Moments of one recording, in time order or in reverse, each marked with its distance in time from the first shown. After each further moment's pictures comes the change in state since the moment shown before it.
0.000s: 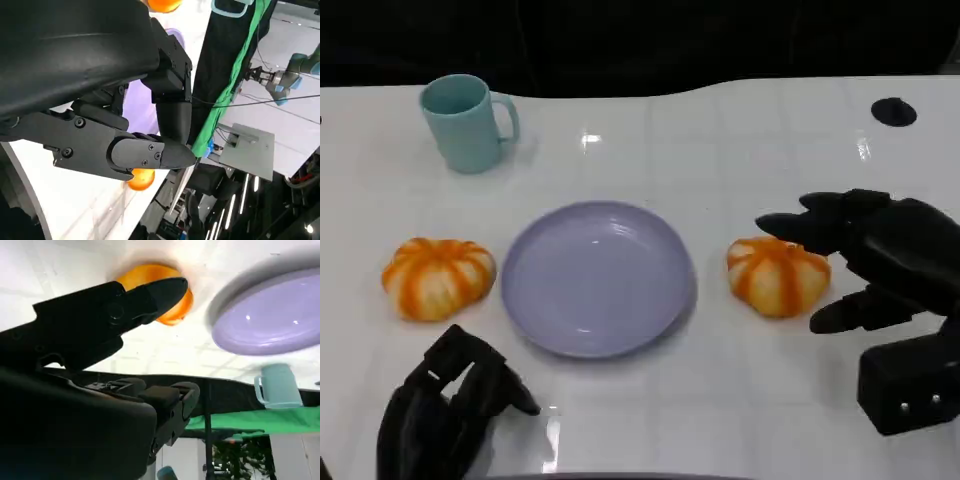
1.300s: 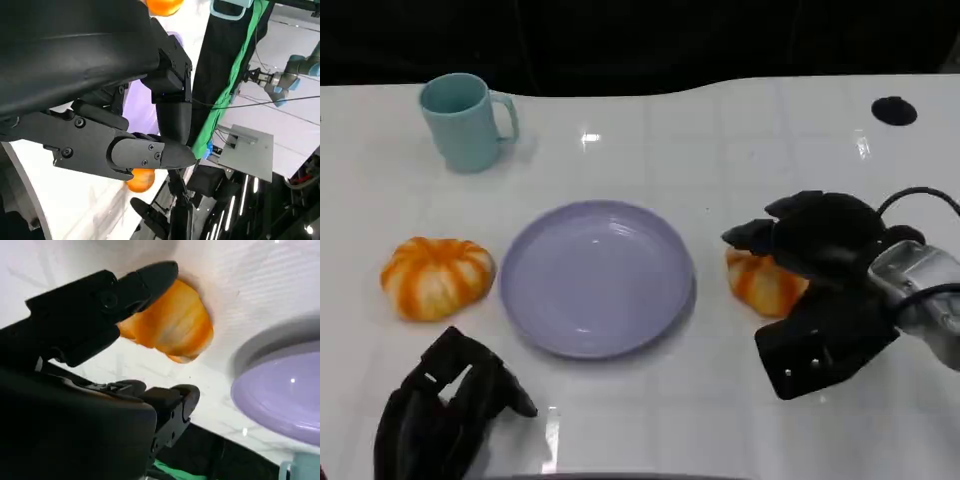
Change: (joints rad) left arm 0.004 -0.001 0.005 0.009 -0.001 -0.017 -0.009; right arm -0.323 0.155 0.382 0.397 -0.197 0.268 -0.071
